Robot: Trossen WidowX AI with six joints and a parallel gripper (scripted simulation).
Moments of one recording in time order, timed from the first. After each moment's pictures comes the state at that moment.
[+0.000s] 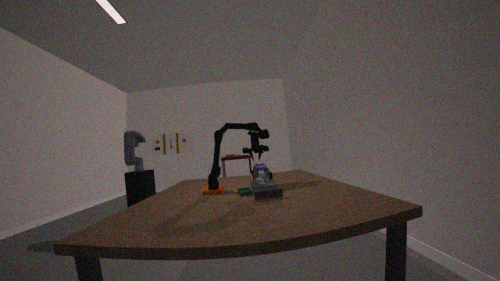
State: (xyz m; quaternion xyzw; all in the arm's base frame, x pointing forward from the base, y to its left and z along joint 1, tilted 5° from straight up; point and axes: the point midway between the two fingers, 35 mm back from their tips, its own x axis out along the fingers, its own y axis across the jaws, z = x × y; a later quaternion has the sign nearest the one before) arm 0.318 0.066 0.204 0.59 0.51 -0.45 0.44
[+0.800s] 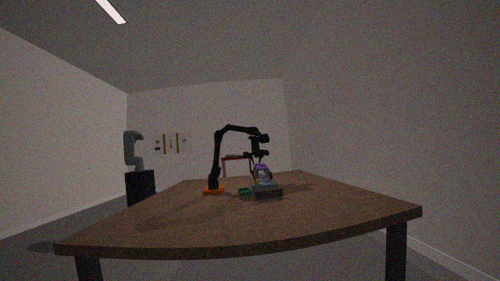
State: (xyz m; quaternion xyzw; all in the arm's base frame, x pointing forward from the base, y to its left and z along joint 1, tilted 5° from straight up) arm 0.322 0.073 0.173 0.59 0.51 -0.45 0.44
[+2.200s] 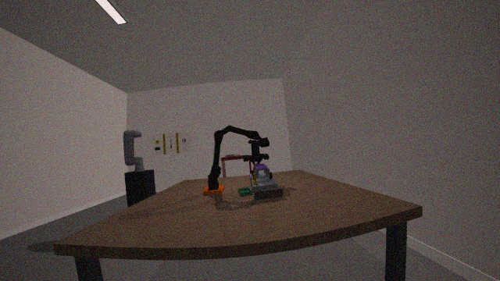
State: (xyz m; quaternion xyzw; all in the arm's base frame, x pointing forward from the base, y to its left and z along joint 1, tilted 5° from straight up) arm 0.322 0.080 0.144 0.59 0.51 -0.45 0.44
